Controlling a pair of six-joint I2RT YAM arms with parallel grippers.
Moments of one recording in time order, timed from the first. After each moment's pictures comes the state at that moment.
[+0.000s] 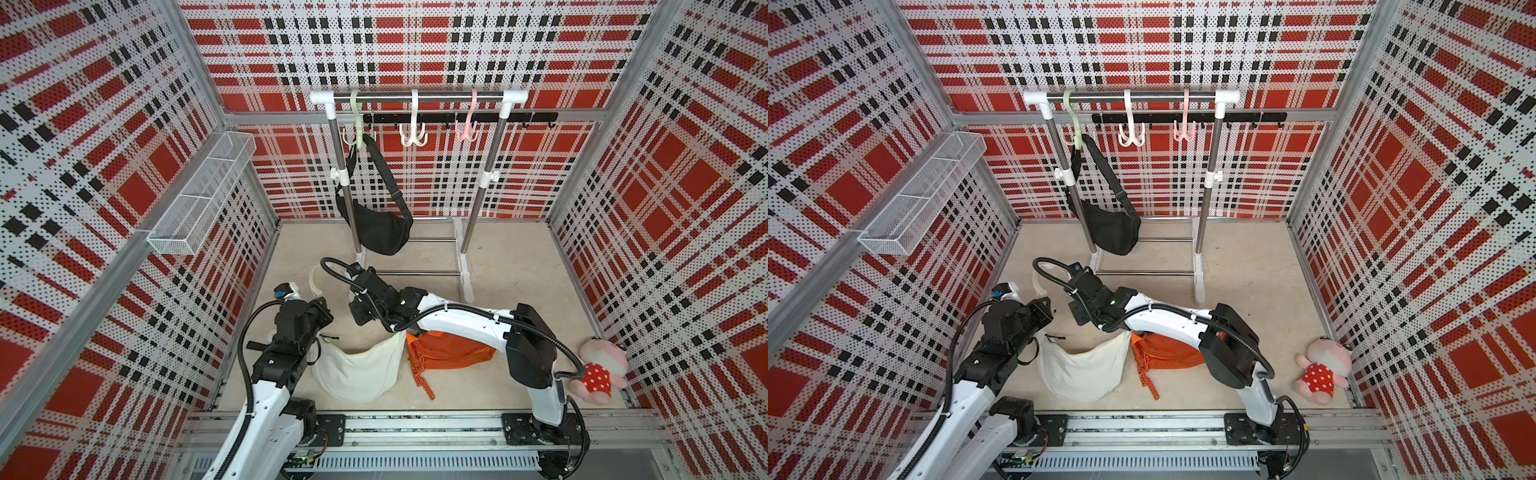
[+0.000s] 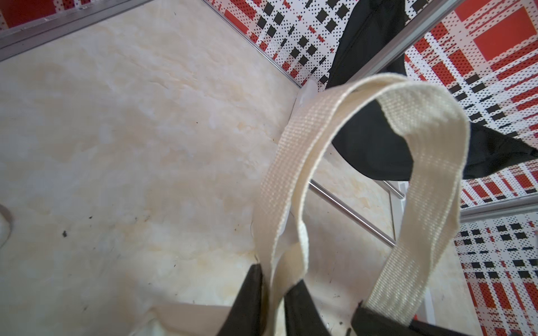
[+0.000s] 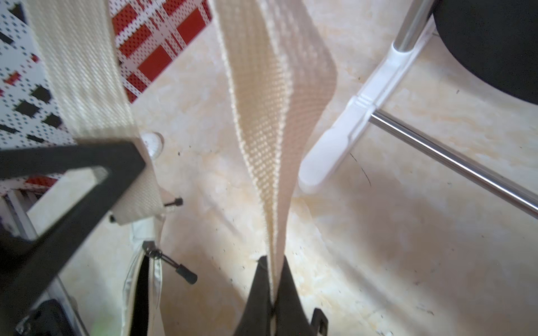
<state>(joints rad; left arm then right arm) -0.15 0.66 0.48 -0.28 -0.09 -0.70 1.10 2.03 1.72 -0.40 0.19 0.40</state>
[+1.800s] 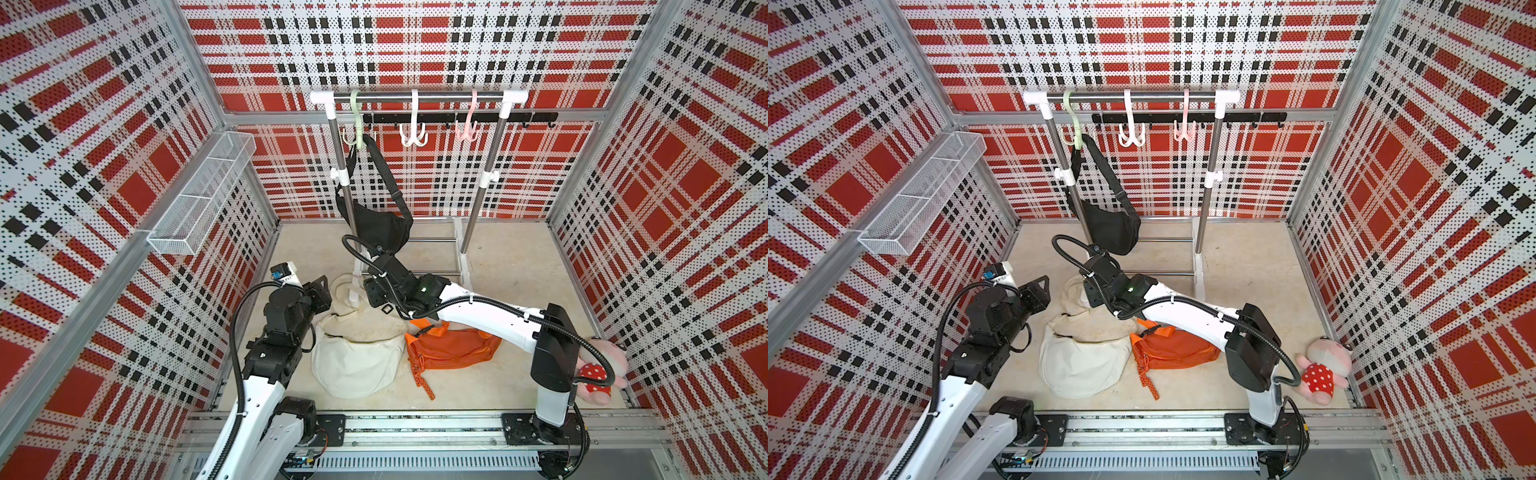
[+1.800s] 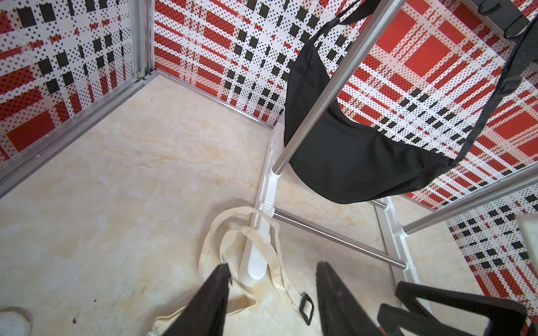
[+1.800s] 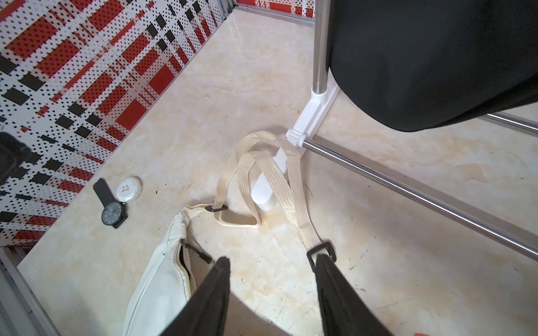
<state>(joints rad) -0.15 0.69 0.65 -0.28 -0.09 -0.50 1.04 1.87 1.65 -0.45 0.29 0.43</state>
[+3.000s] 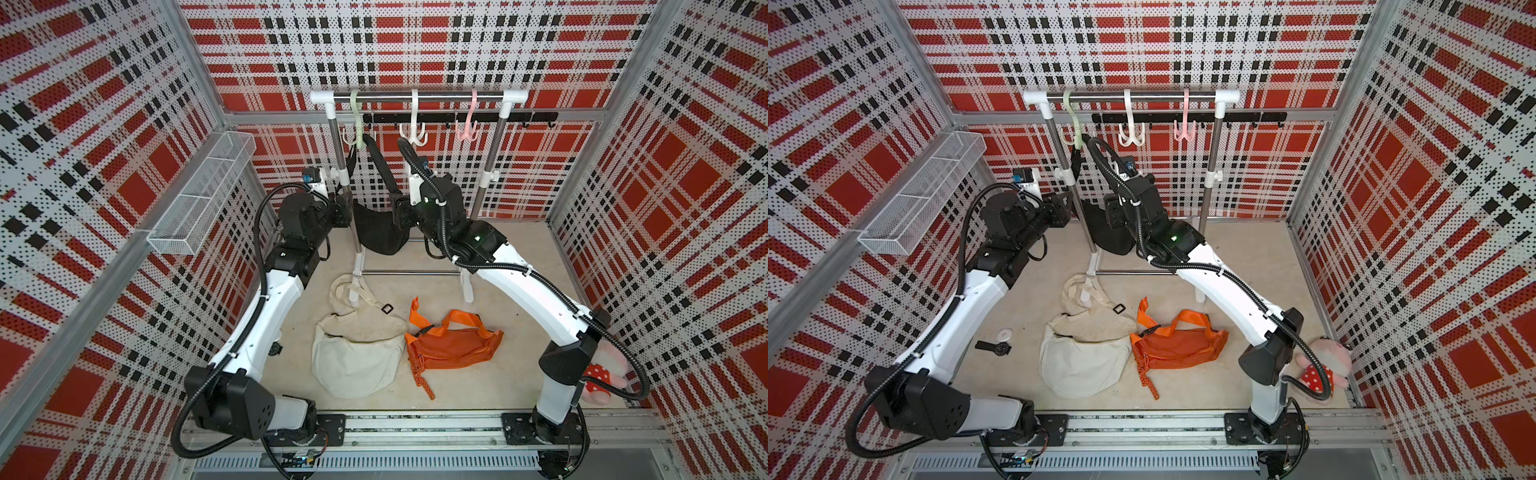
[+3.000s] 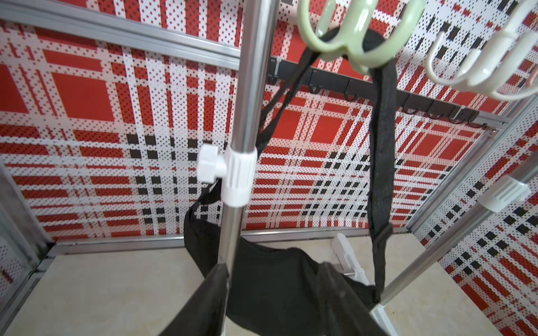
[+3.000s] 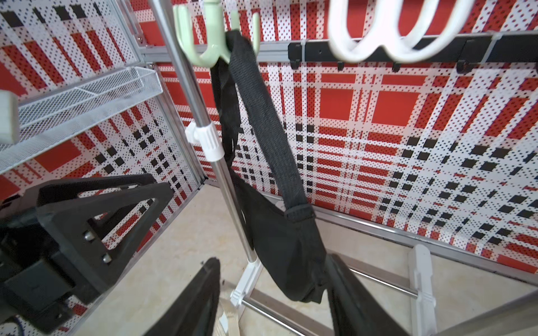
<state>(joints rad) -0.17 1.42 1.40 -0.05 0.11 -0.22 0.80 1.85 2.15 -0.48 0.35 0.19</state>
